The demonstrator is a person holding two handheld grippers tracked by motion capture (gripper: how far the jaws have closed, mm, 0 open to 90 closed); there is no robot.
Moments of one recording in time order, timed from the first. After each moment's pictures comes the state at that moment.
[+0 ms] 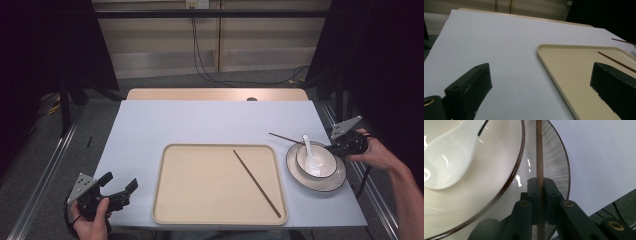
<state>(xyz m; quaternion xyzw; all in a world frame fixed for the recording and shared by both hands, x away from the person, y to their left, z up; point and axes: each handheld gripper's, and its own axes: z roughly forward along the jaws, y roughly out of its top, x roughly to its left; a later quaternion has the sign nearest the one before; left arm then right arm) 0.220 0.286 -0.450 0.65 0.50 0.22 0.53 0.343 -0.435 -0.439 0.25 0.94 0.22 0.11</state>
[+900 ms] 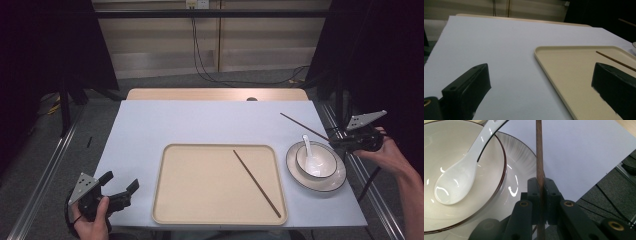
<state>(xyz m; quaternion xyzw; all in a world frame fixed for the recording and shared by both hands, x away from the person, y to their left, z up) 0.219 0.282 -0.448 0.66 0.48 0.24 0.53 0.329 -0.455 -0.410 0.33 0.89 0.28 0.15</state>
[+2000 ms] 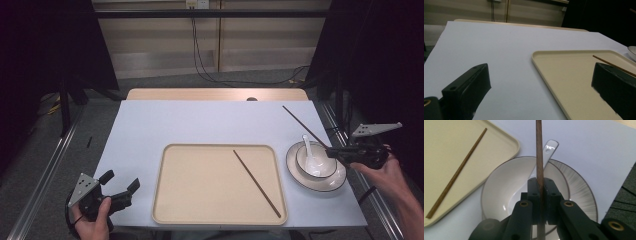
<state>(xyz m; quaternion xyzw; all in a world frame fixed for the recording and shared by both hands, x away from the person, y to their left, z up) 0.218 0.279 -0.447 0.65 0.47 0.24 0.55 0.266 -0.410 -0.382 0.43 0.82 0.35 0.14</state>
